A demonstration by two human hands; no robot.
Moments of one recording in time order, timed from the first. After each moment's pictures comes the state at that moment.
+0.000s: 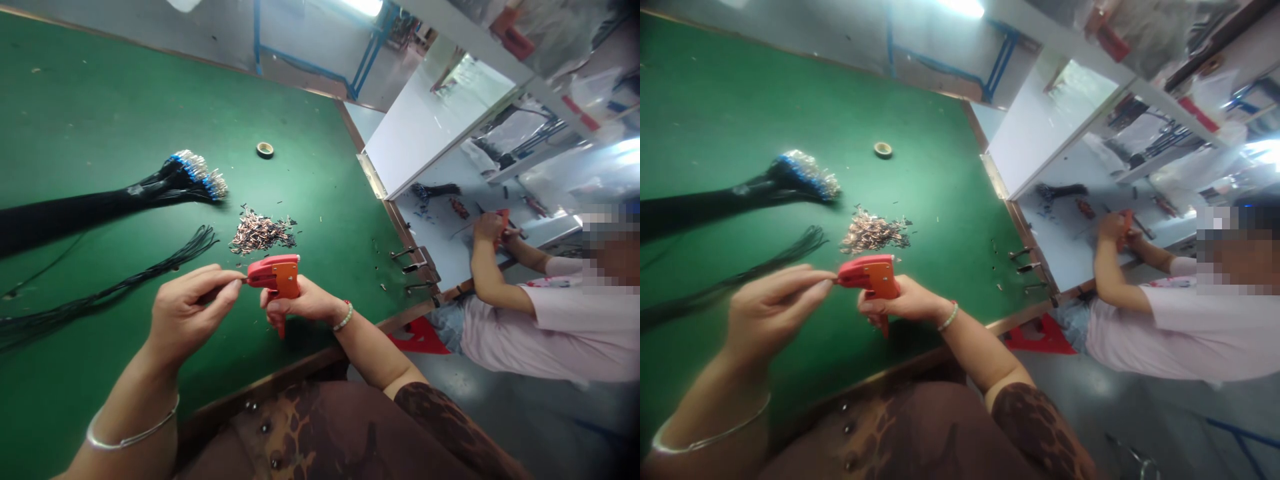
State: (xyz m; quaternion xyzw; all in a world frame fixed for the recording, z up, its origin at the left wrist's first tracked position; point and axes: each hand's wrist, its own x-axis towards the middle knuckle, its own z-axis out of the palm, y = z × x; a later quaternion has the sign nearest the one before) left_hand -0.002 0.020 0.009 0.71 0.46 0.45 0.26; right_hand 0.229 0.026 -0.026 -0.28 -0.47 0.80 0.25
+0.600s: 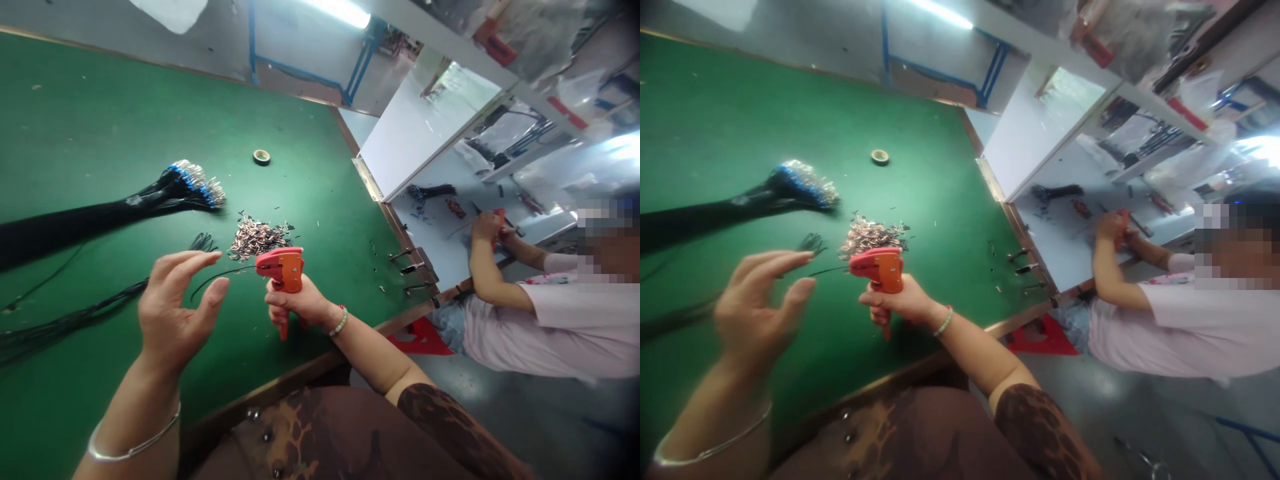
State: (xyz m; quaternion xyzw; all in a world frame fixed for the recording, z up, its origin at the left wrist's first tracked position) left_hand -0.004 0.027 0.002 0.70 0.49 0.50 0.13; right_hand 0.214 0.023 -0.020 -0.33 -0.37 0.80 0.34
